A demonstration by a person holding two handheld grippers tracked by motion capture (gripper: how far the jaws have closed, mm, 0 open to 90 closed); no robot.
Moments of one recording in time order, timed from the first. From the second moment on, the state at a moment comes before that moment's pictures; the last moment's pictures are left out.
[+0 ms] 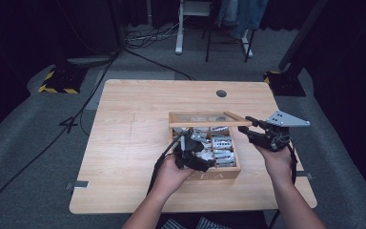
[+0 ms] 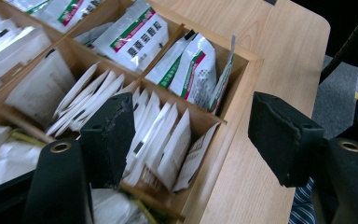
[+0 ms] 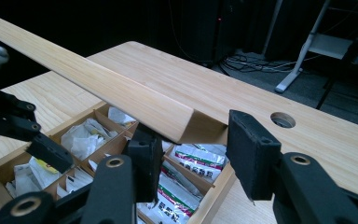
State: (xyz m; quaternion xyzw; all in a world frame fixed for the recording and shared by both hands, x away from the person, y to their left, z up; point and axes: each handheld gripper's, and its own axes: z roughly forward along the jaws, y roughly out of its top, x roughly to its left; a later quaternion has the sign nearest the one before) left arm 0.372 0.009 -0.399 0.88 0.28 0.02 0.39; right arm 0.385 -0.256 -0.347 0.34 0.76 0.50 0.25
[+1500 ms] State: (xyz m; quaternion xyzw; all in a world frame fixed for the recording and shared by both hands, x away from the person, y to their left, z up) left arm 0.385 -0.047 -0.419 0.92 0.20 -0.01 0.35; right arm 0.386 -0.256 -0.348 0.34 0.76 0.50 0.24
